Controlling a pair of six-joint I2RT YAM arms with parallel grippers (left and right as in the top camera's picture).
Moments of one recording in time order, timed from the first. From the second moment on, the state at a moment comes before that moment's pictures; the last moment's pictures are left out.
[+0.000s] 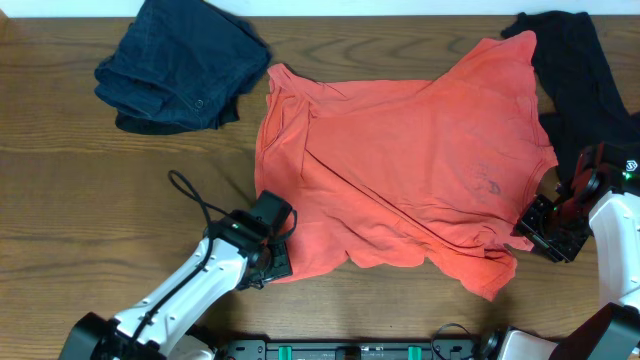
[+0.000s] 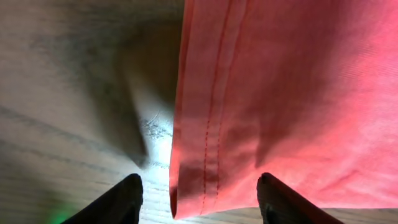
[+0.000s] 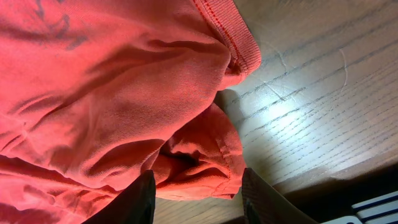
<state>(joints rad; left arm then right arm) -0.51 1.34 0.60 -0.78 0.07 -0.77 -0.39 1.42 0.97 -1.17 -0.11 0.35</state>
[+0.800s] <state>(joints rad) -0.52 1.38 0.78 -0.93 0.04 -0.73 -0.39 1.42 0.97 -1.22 -0.12 0.32</state>
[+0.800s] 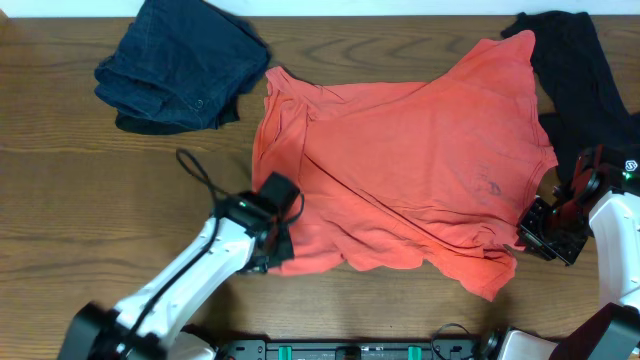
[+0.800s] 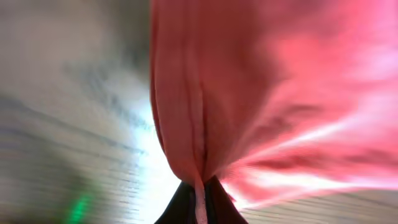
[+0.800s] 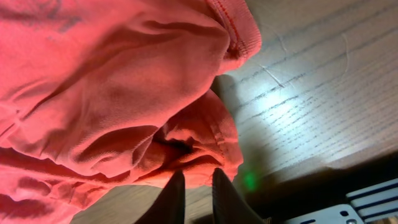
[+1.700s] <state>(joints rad) -0.25 1.26 0.88 -0.82 -0.15 -0.60 0.05 1.37 0.82 -1.23 -0.13 0.56</state>
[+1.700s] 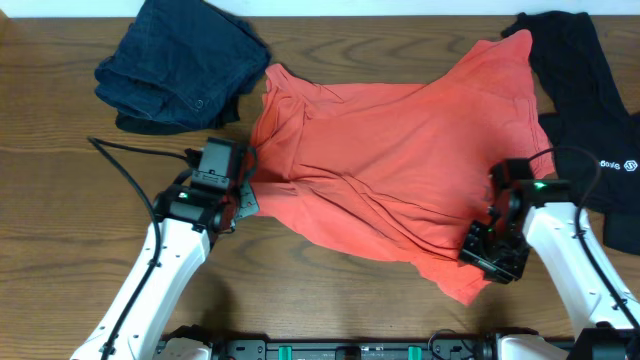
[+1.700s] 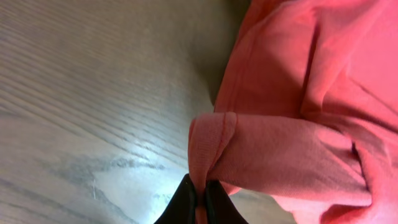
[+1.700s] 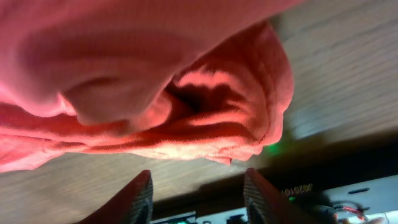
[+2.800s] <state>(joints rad) -0.22 1.26 0.88 -0.81 -0.15 -0.56 0.38 1.37 0.57 -1.00 -0.10 0.94</state>
